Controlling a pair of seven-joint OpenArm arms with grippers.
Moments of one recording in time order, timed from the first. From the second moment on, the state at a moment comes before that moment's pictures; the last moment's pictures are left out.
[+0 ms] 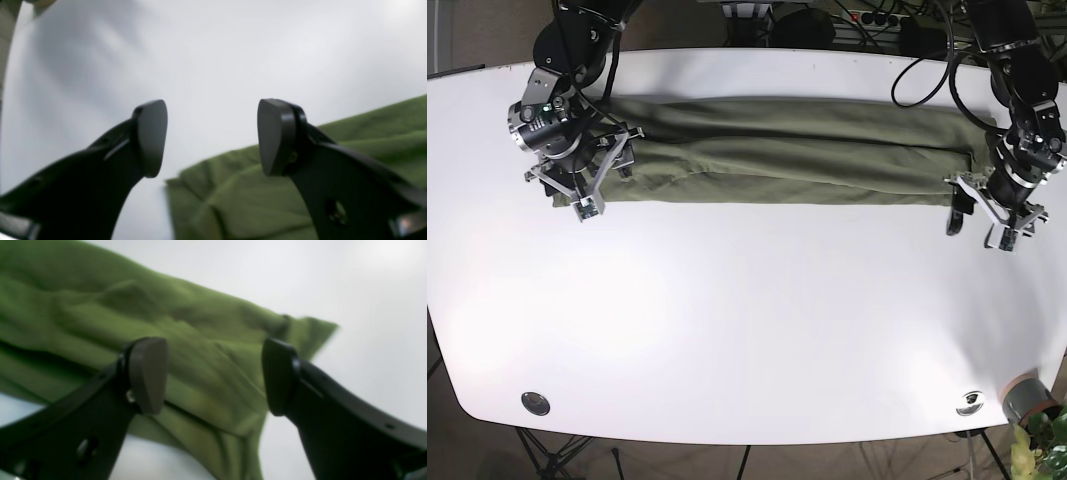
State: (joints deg) left arm 7.3 -22.5 -24.9 96.3 -19.8 -33.5 38.9; right arm -6.7 -4.0 23.0 114.4 4.3 39.9 -69.6
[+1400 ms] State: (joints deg) left arm -3.6 -24.3 -15.4 70.4 -20.0 -33.4 38.2; right arm 4.8 5.2 21.4 78.9 8.1 41.4 -46.8
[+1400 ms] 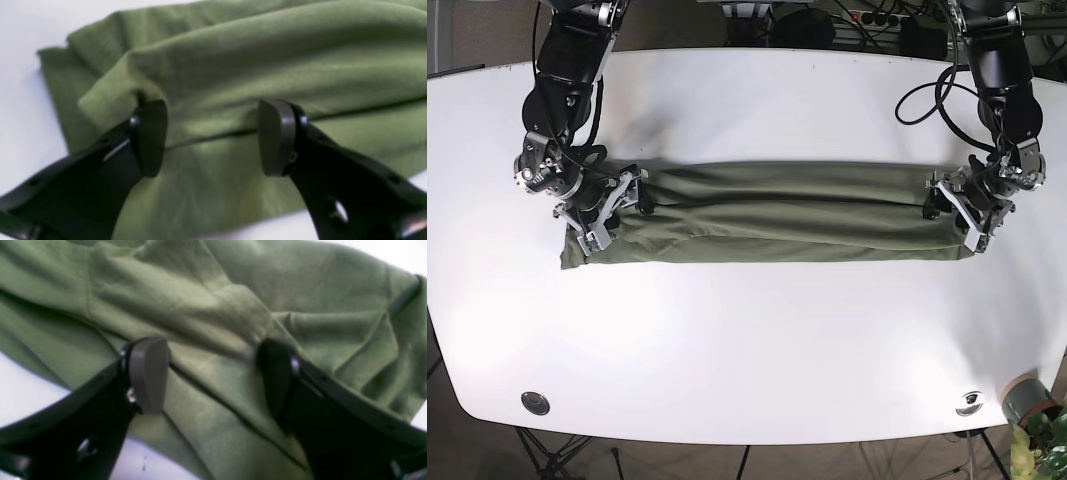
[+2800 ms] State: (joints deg) left arm -9.7 -22.6 -27.3 56.9 -37.0 -33.5 45.4; right arm 3.2 4.3 22.2 82.2 6.4 40.3 -48.4
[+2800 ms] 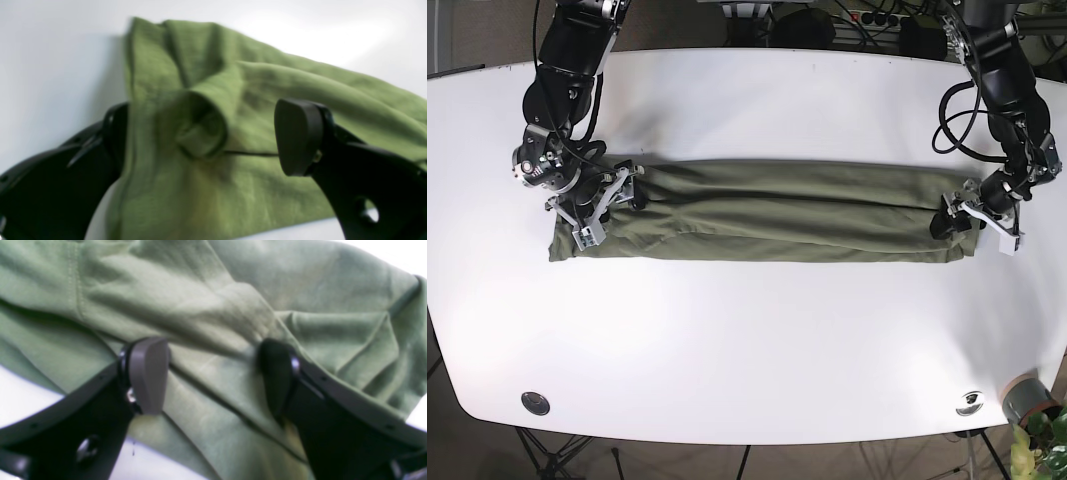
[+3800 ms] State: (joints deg) left arm -1.1 -18.3 -23.4 87.5 -34.2 -39.5 52.5; right arm 2.9 2.1 22.3 83.7 6.0 39.9 -48.7
